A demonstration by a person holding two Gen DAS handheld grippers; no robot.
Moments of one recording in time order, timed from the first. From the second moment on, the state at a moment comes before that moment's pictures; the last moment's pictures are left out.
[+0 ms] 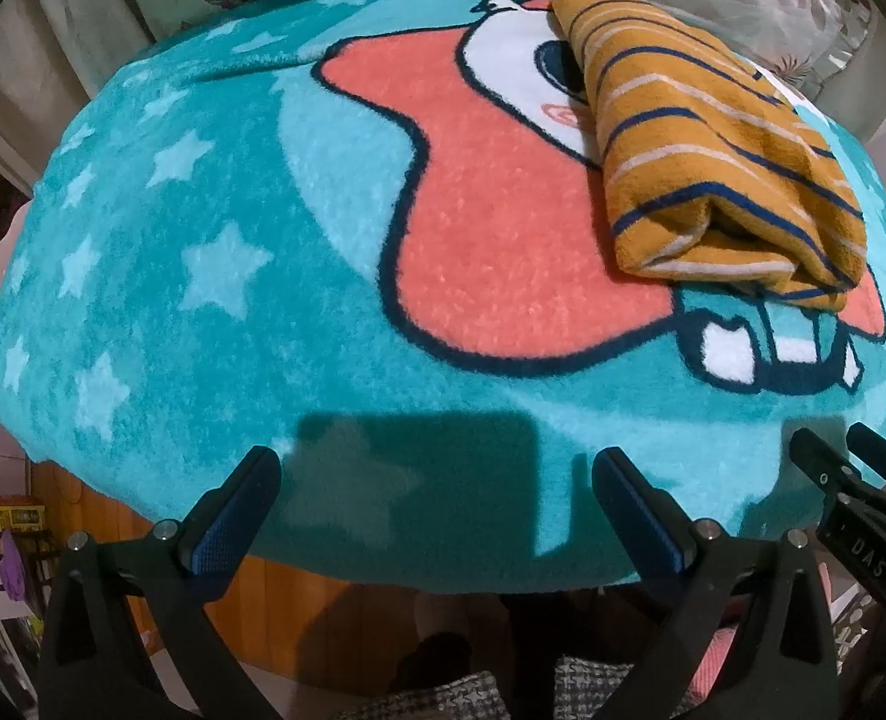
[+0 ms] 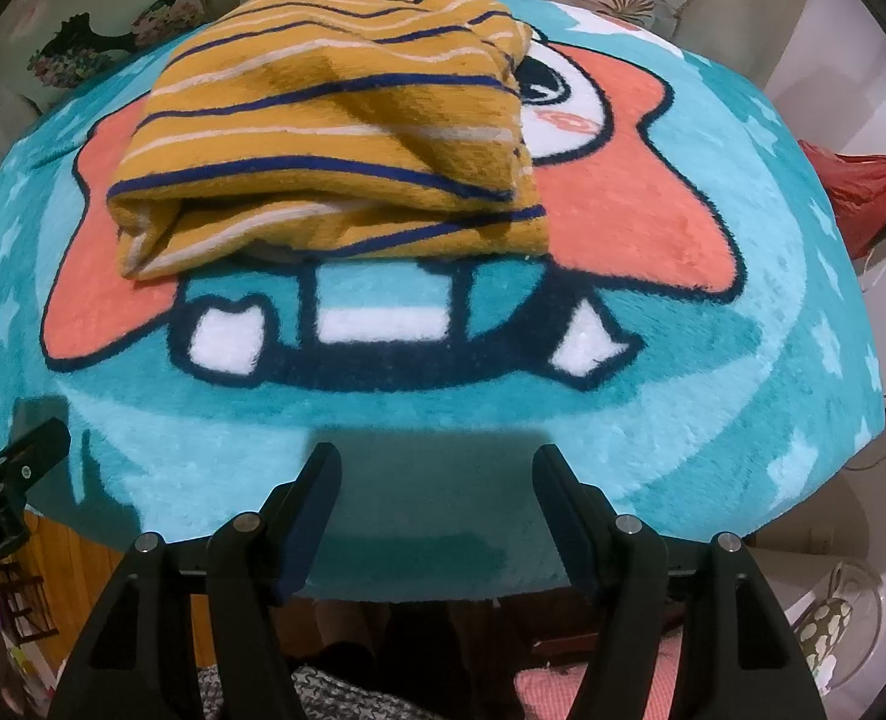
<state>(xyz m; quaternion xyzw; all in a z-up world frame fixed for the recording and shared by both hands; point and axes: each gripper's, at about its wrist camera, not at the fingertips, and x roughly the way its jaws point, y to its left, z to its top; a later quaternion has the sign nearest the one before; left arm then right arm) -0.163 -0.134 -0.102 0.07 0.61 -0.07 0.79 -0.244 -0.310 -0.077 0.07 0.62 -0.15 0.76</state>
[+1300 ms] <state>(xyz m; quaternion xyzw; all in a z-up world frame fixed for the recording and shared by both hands) -0.157 -0.164 -0.108 0.06 0.62 -0.05 0.78 -0.233 -0.333 -0.084 0.08 0.63 -0.13 0.76</state>
